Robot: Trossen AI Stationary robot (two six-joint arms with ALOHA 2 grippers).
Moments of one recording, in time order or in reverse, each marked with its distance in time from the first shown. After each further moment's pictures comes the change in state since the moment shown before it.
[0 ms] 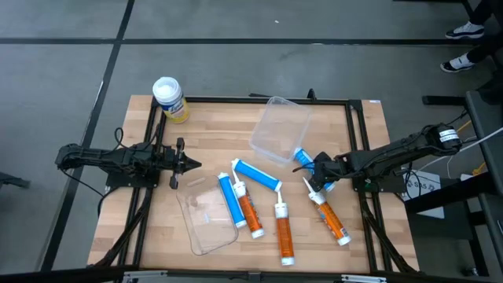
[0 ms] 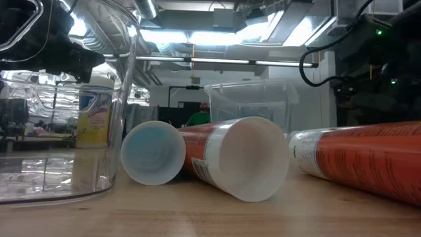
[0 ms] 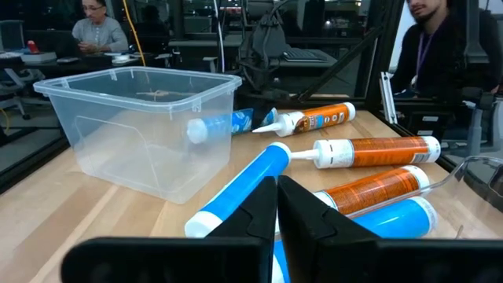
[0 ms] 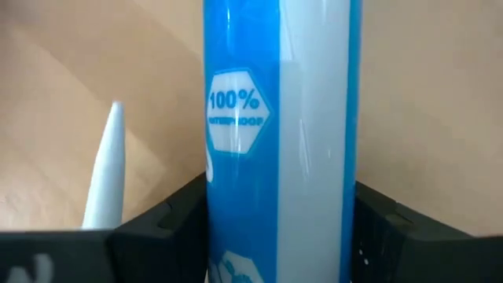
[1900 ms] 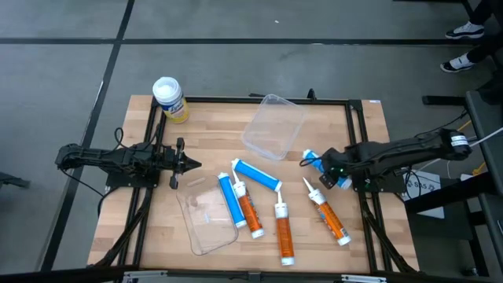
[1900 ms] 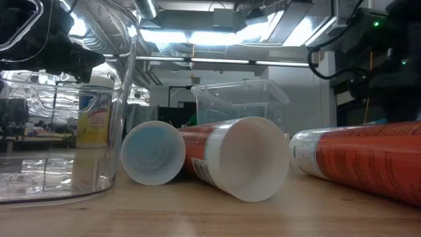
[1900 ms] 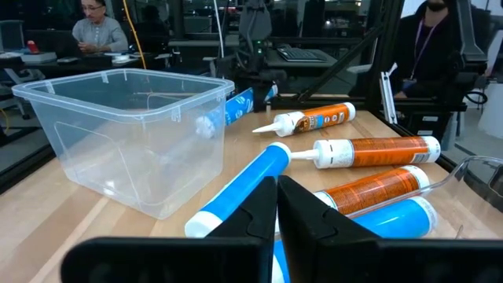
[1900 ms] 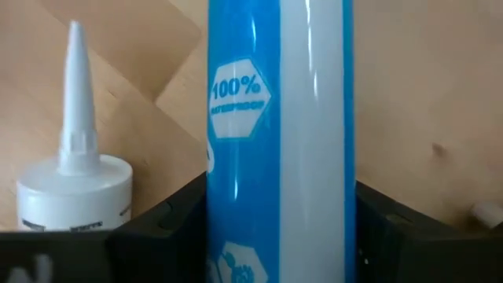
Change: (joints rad) left arm 0.000 0.000 0.000 0.000 0.000 0.000; right arm -0.092 -0.169 0.105 -0.420 -0.217 -0.051
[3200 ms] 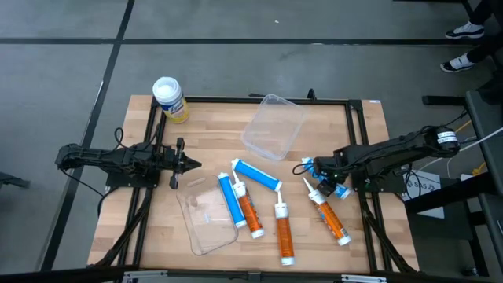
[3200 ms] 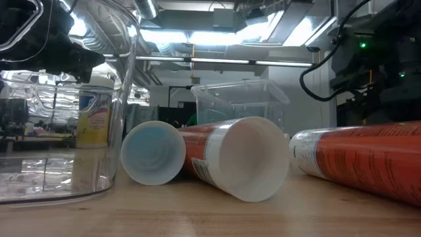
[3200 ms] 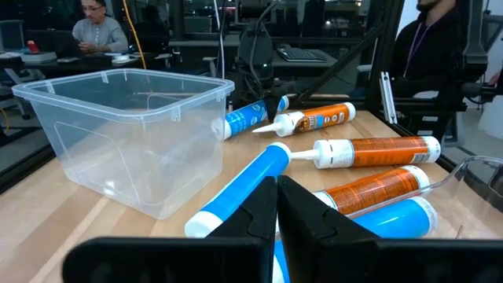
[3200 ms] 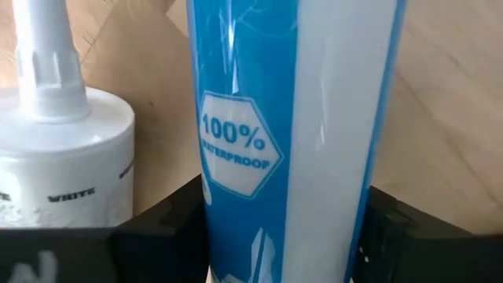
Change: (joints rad) left arm 0.000 0.000 0.000 0.000 0.000 0.000; right arm 0.000 0.218 -0.002 0.092 -0.191 -0.085
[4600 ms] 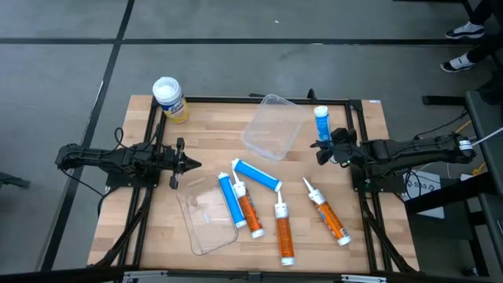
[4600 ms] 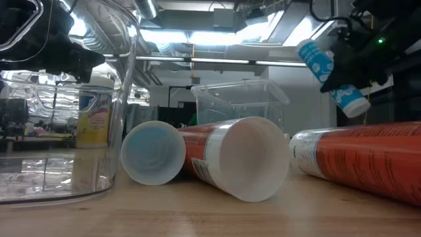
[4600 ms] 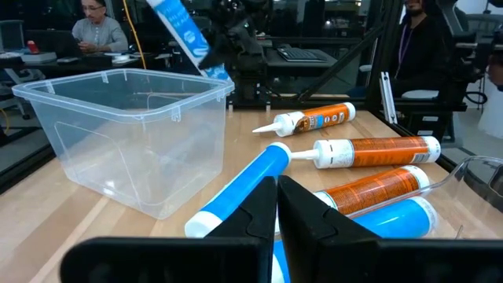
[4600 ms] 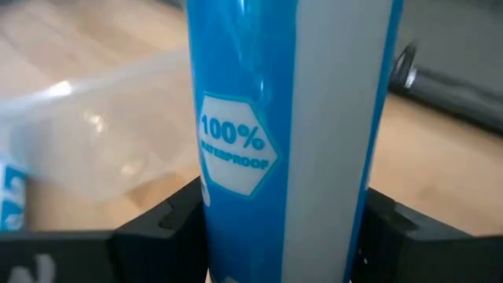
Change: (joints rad) left arm 0.000 0.000 0.000 0.000 0.000 0.000; right arm 0.021 -0.469 0.000 0.217 0.950 -0.116
